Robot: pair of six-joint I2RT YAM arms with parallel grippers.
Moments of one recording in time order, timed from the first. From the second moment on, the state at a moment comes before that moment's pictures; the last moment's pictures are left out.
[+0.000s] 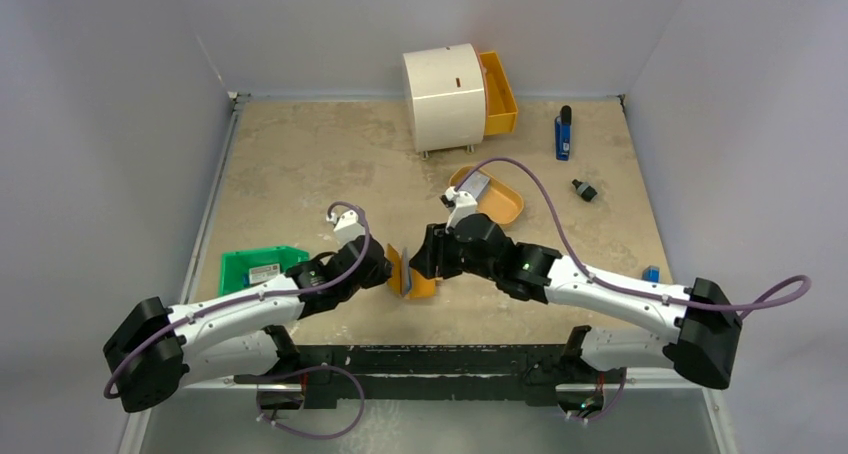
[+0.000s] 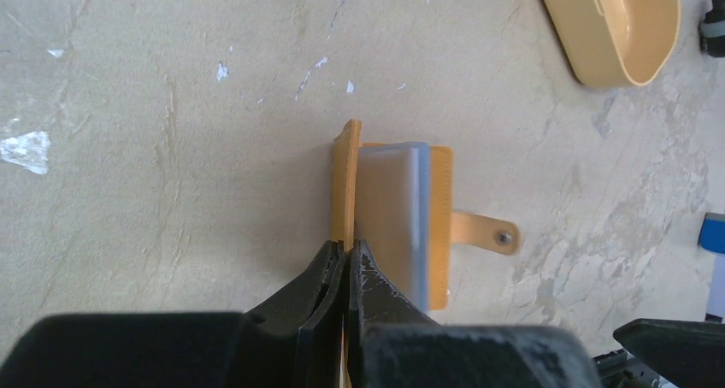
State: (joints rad) left arm -0.93 1.06 0.52 -0.23 -0.40 -1.09; right arm 1.03 1.20 0.81 -0.17 0.11 0.74
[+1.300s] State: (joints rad) left arm -0.93 1.06 0.42 -0.24 -0.50 -1.12; right arm 0.90 1.53 0.73 -0.02 -0.03 0.87
